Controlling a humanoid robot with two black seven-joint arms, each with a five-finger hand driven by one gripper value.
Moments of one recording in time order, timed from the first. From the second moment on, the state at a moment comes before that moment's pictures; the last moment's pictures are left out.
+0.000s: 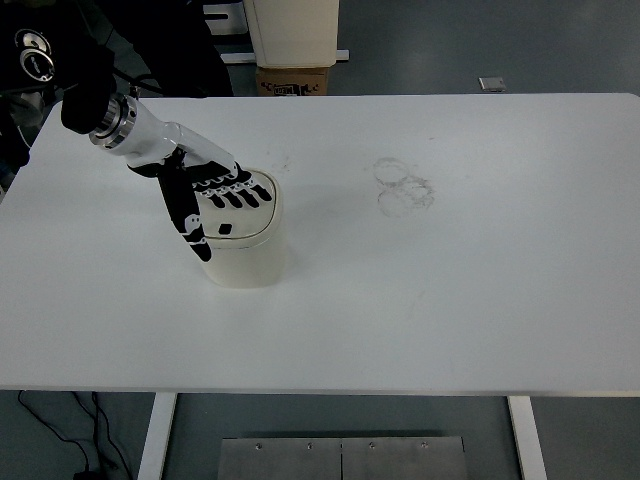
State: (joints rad) left arm -1.92 0.59 0.60 -1.33 0.29 -0.61 0.15; right arm 0.02 0.00 0.28 0.13 -0.29 0.08 0.24
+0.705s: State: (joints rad) left arm -1.86 0.62 0.55 -1.03 -0.03 -0.61 0.13; right arm 0.02 0.00 0.28 0.13 -0.29 0.08 0.24
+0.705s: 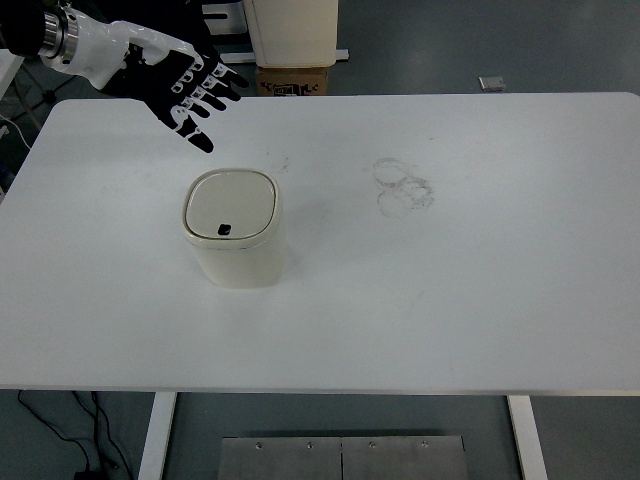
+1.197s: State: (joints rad) left arm -1.58 0.76 0.23 -0.93 -0.08 -0.61 0.11; right arm 0.02 0.00 0.28 0.13 -0.29 0.08 0.24
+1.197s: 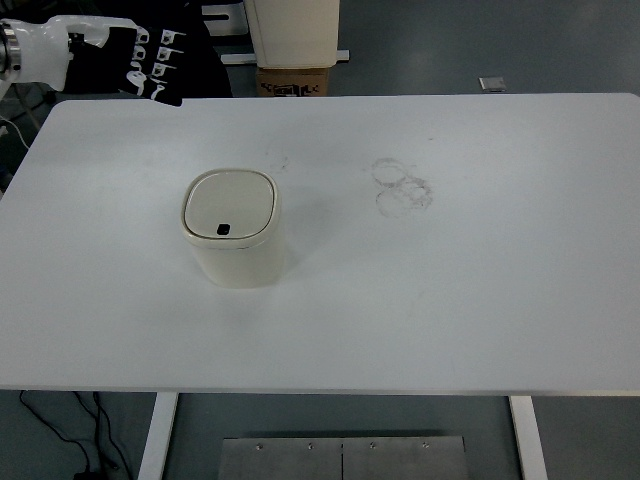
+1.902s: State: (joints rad) left arm -1.14 0.76 -0.32 -0.64 -0.26 -0.56 0.03; right arm 0.02 0.00 0.28 0.13 -0.29 0.08 0.24
